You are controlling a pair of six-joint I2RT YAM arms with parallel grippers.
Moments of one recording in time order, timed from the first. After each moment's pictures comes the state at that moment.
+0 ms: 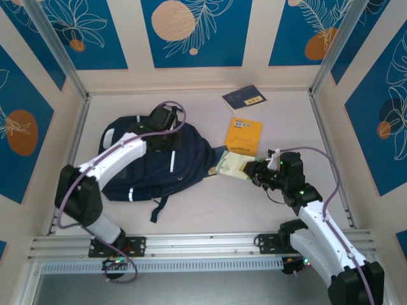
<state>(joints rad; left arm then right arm) -0.55 1.56 1.29 -0.70 0.02 -0.51 0.24 0.73 0.44 -0.28 -0.60 1.05</state>
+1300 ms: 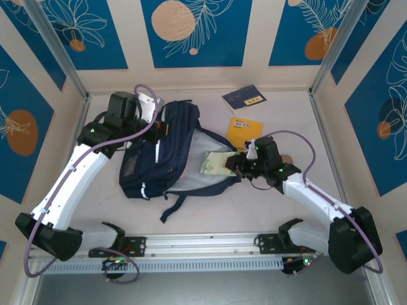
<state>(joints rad) -0.43 1.27 1.46 -0.86 0.28 -0.13 0.43 1.09 0.62 -0.20 -0.53 0.97</state>
